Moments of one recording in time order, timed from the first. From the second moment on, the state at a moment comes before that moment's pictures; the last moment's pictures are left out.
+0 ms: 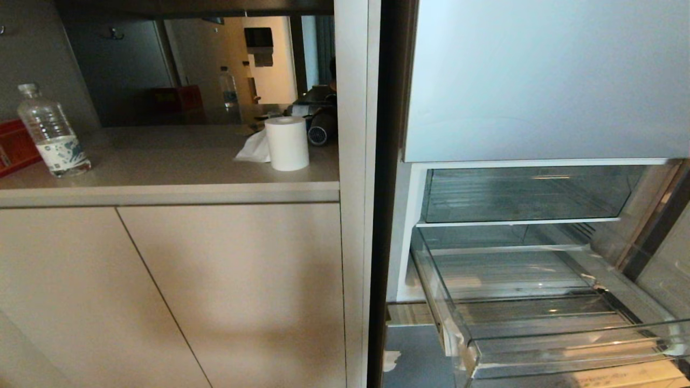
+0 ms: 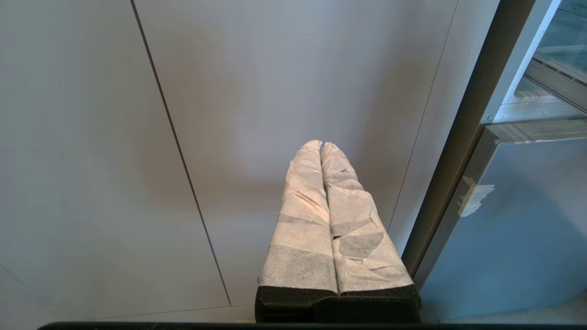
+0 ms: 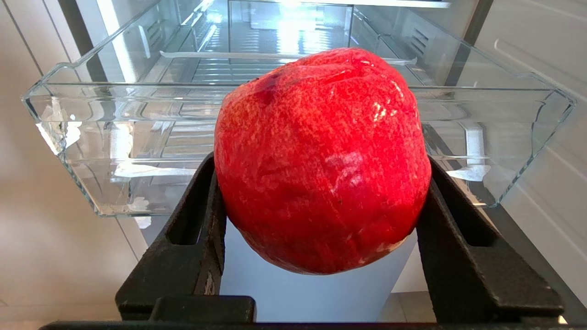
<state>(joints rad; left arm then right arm) 0.00 0.00 -0.01 0.02 0.00 0.00 -0.01 0.00 0.00 0.00 -0.02 -0.03</state>
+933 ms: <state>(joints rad) 0.00 0.00 -0.01 0.02 0.00 0.00 -0.01 0.00 0.00 0.01 -0.01 -0.06</state>
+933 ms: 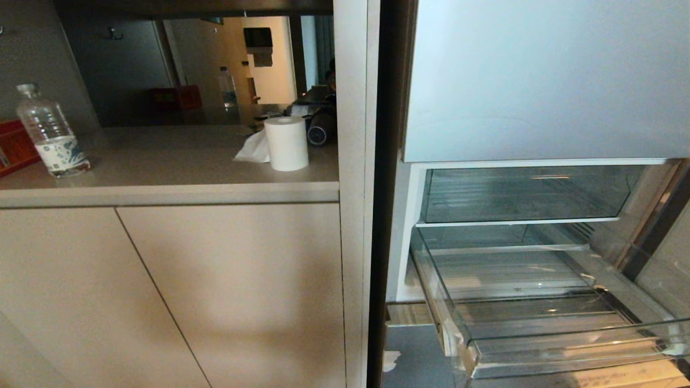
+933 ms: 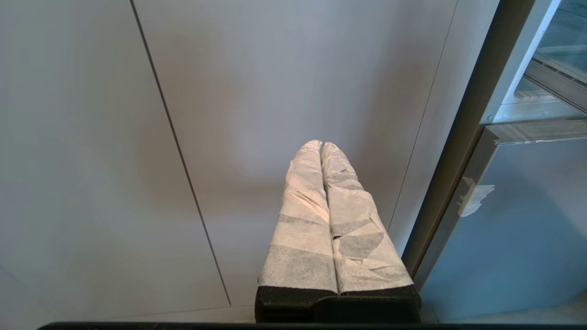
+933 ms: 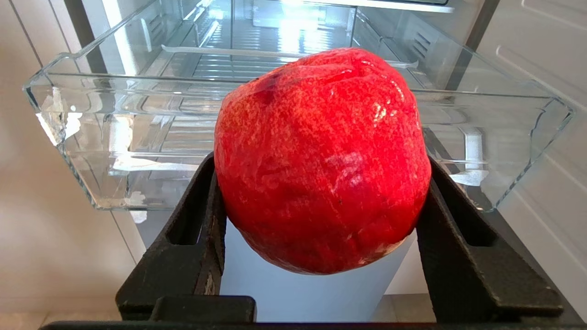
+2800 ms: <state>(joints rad) 0.00 0.00 -0.01 0.02 0.00 0.00 -0.04 0.18 -0.37 0.02 -0.22 0.06</state>
